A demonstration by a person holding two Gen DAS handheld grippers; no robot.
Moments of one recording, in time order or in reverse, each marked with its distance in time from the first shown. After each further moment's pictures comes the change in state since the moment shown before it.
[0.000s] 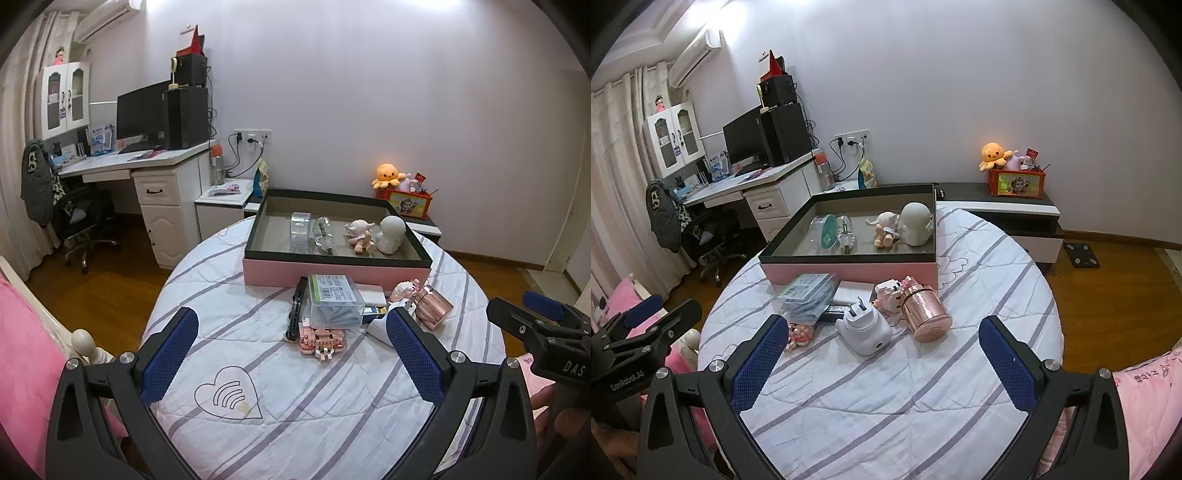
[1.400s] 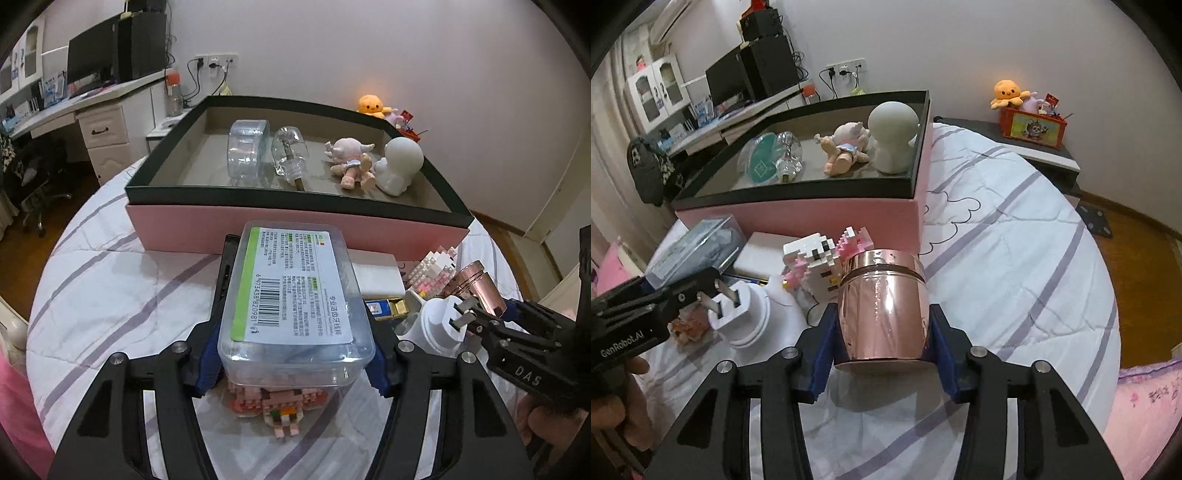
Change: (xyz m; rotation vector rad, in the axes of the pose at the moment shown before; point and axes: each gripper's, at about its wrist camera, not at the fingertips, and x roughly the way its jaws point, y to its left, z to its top) left arm 0.165 -0.030 -0.009 -0.002 0.274 -0.128; right arm 0.138 -0.046 -0.013 -0.021 0.252 0.013
